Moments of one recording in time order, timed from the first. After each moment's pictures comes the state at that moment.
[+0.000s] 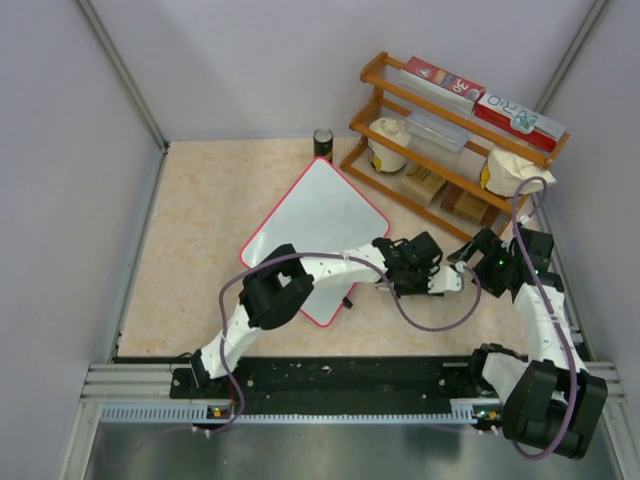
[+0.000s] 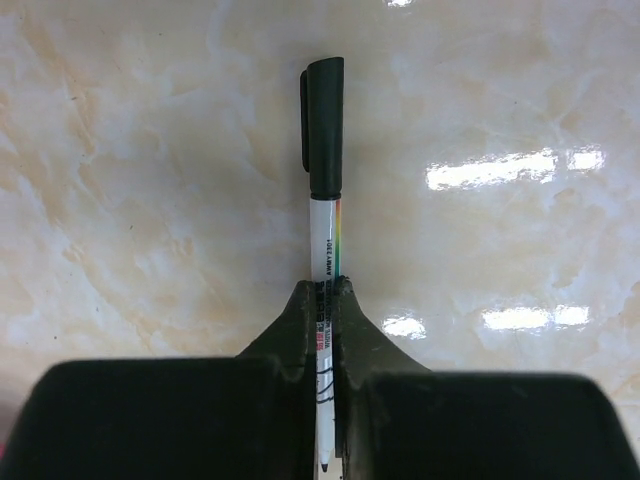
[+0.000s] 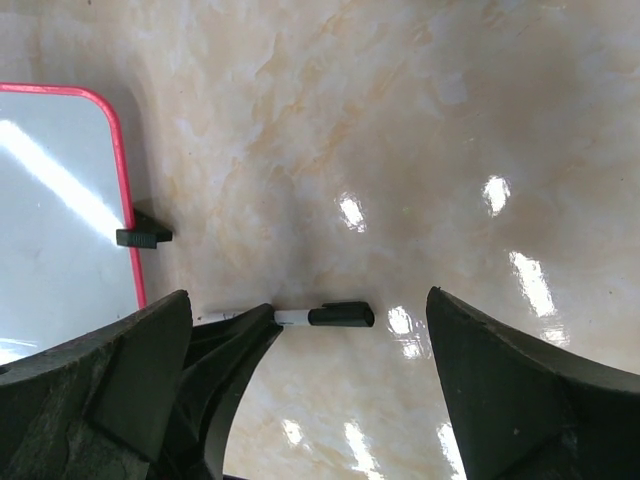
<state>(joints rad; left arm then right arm) -1.11 2.26 1.78 -0.54 0.19 0.54 -0.29 0.97 0.56 -0.48 -0.41 0.50</state>
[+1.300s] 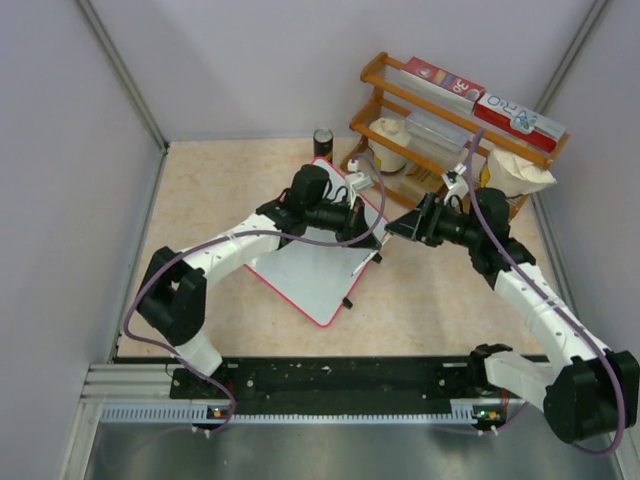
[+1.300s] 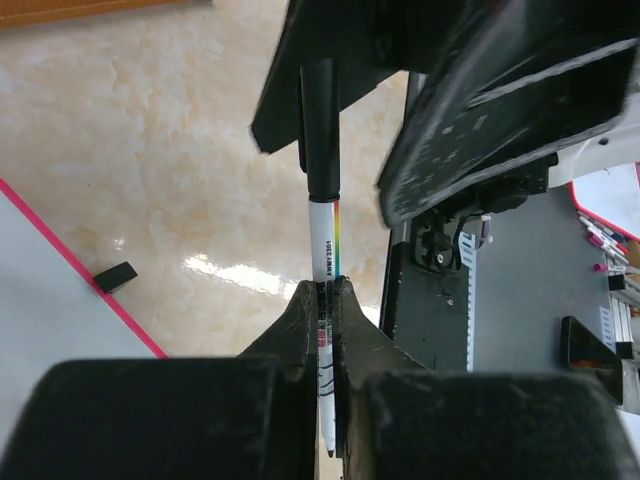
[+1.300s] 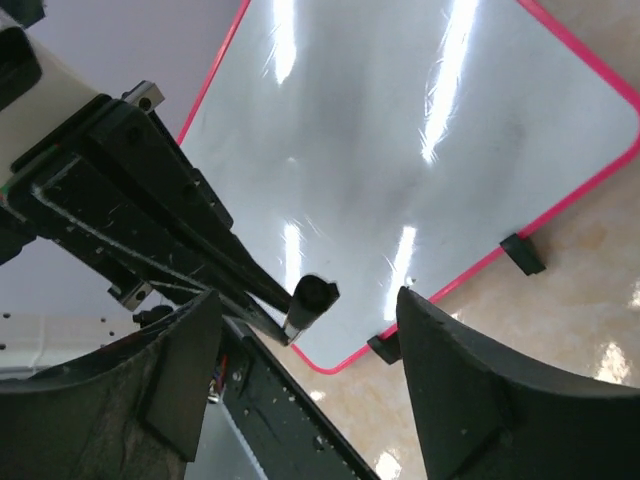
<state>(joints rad) -0.67 1.69 1.27 -0.08 0.87 -0.22 0.20 1.02 0.77 -0.14 -0.64 0.65</state>
